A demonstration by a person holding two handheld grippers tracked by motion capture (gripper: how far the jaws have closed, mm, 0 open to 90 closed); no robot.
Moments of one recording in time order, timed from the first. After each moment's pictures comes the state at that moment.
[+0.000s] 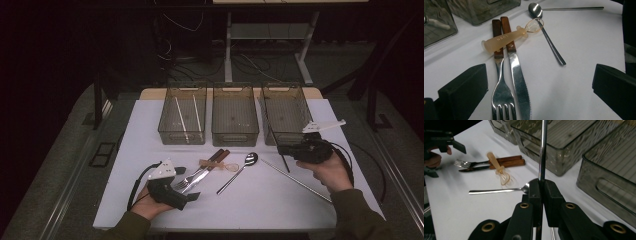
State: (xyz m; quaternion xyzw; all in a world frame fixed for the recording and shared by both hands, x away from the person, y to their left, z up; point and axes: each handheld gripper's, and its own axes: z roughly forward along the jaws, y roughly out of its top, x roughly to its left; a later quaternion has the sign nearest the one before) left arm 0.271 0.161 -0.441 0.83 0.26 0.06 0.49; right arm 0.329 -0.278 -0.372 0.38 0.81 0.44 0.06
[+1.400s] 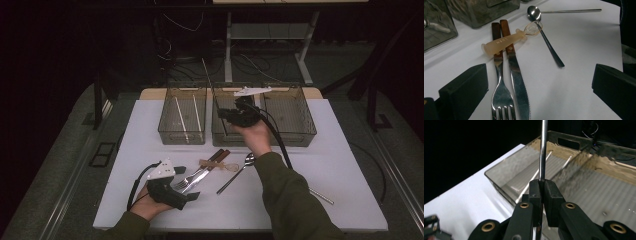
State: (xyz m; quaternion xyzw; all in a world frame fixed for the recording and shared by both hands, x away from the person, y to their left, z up) left arm 0.271 0.161 -0.440 0.83 0.26 0.07 0.50; right arm 0.418 -0.110 -0.340 0.39 0.77 0.50 0.10
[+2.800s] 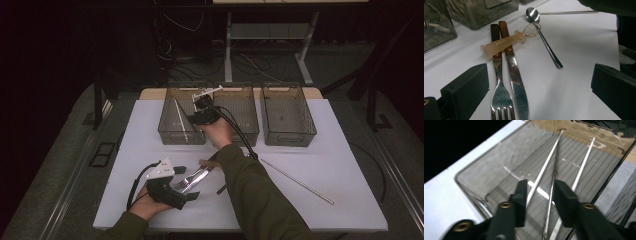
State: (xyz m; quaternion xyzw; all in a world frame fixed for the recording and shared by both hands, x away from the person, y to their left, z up) left arm 0.272 0.162 -0.438 0.83 0.25 0.06 0.50; right arm 0.467 -0.011 -0.382 0.41 0.81 0.41 0.08
